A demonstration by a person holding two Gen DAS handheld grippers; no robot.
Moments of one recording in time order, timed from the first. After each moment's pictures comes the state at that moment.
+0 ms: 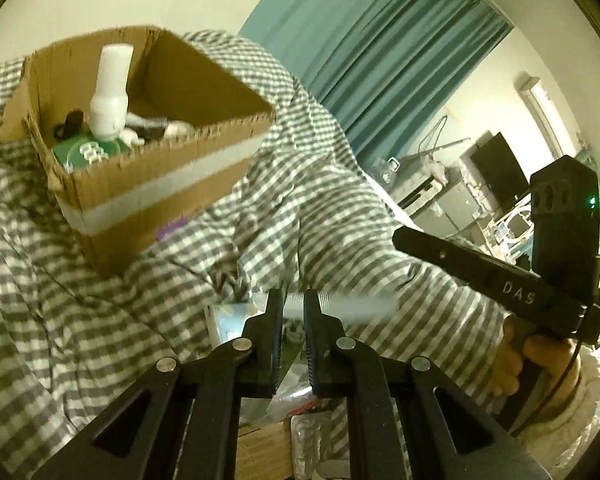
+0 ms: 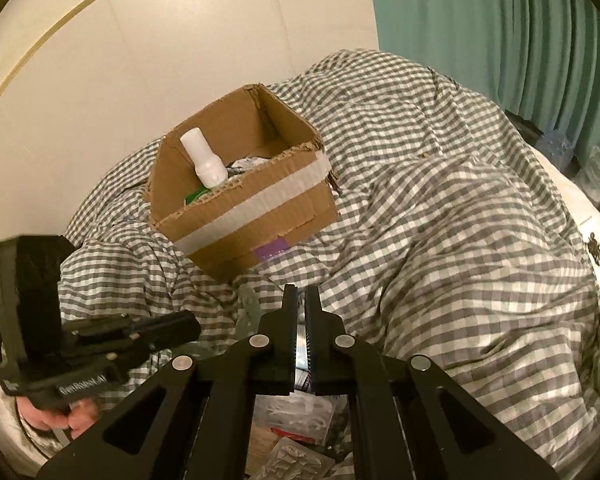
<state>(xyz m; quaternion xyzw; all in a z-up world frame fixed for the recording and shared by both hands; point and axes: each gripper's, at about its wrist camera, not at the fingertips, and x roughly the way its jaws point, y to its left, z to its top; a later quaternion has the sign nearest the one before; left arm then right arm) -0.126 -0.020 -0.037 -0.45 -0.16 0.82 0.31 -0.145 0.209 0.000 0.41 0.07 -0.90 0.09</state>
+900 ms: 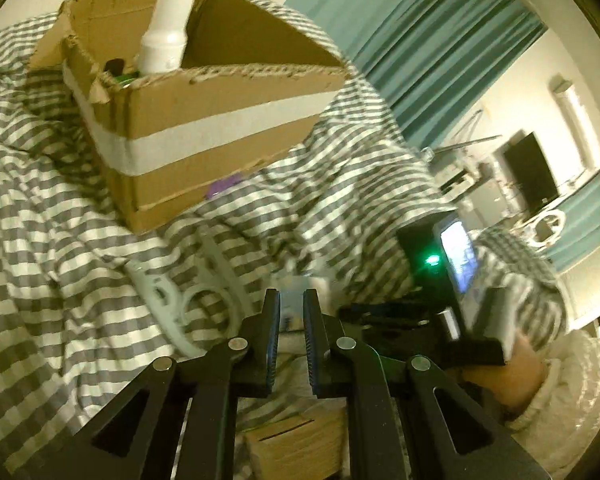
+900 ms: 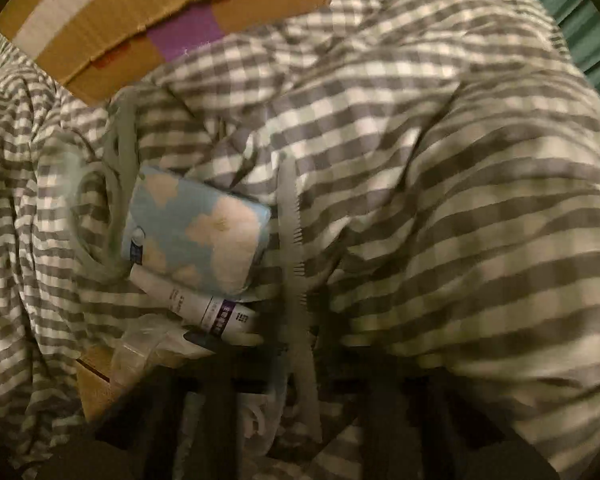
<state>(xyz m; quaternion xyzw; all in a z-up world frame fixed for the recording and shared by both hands) -0.132 -0.039 -0.100 -0.50 -0.14 0.81 0.26 -0.209 0.217 -0.176 0.63 0.19 -0.75 0.00</state>
